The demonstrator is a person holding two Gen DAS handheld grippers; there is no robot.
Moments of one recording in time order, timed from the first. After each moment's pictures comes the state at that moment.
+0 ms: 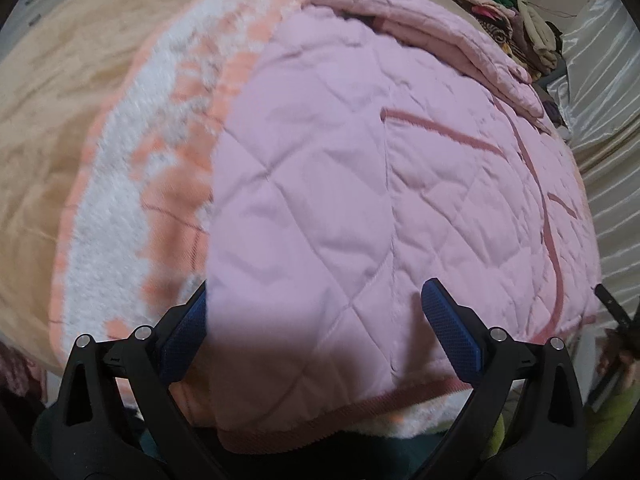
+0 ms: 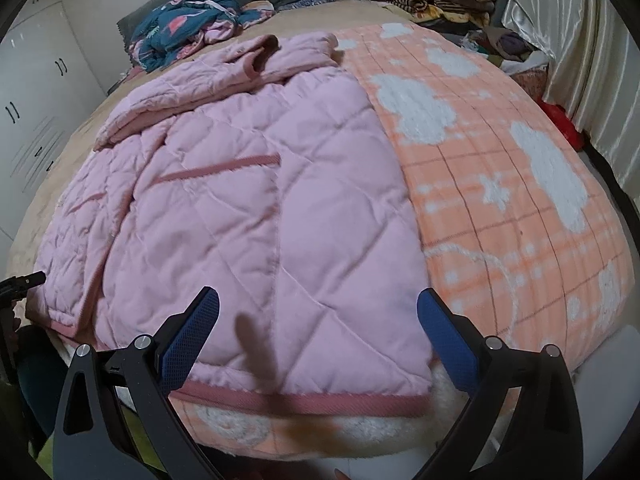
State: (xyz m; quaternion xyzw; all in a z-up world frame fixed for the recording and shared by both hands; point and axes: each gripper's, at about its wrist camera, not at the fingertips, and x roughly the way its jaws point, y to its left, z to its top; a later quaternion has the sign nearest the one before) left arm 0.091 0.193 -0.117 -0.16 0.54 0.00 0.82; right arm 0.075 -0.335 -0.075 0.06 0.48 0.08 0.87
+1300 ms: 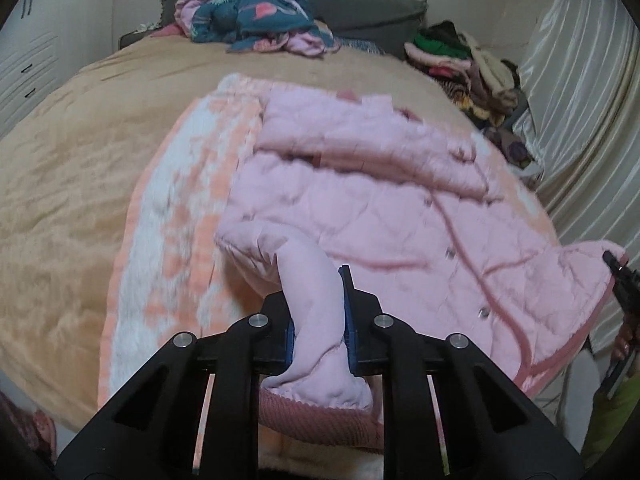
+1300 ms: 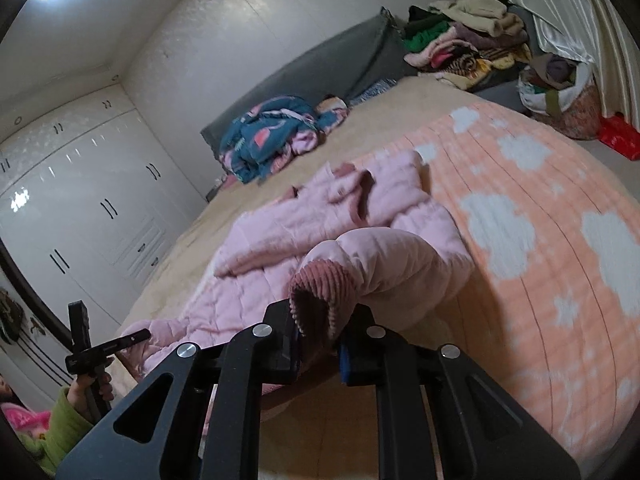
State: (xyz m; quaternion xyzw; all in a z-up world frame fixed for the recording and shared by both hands) left arm 0.117 0.171 -0.004 -0.12 0.39 -0.01 0.91; right arm 0.106 -0.356 0.037 0.22 0.29 0.24 0.90
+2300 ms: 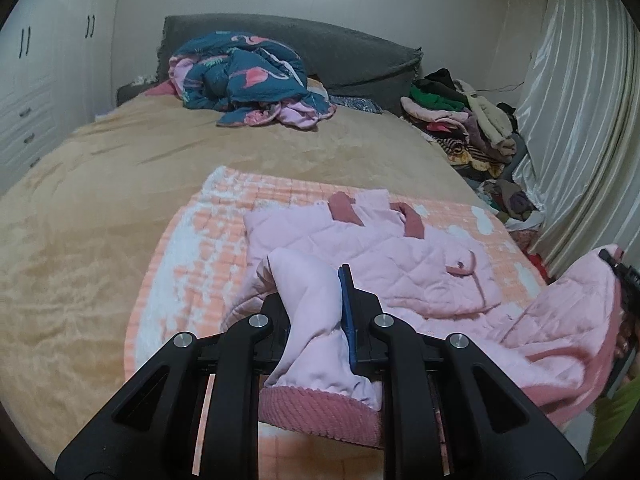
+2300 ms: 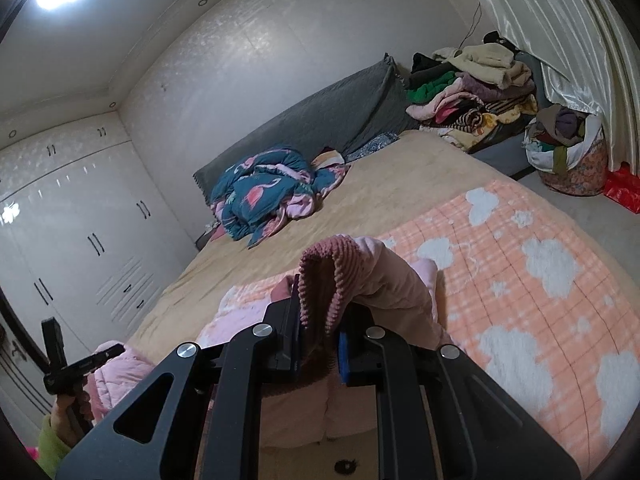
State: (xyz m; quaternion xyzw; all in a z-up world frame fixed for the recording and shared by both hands) left arm 0.228 0.176 0.087 -0.10 0.31 0.00 0.95; right arm 0.244 -0.345 0.114 0.22 0.22 0.20 0.93
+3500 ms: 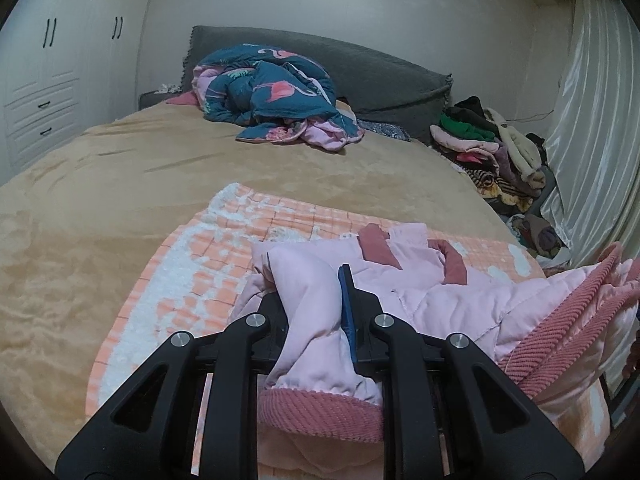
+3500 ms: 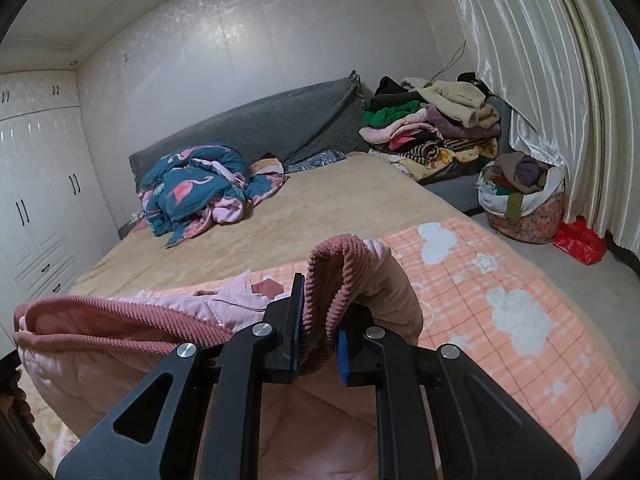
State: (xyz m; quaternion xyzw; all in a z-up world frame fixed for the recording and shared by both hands) left arm 0.310 0.191 0.036 -0.13 0.27 0.05 0.95; right arm 0.346 -0.304 0.065 0.12 0.22 0.08 0.97
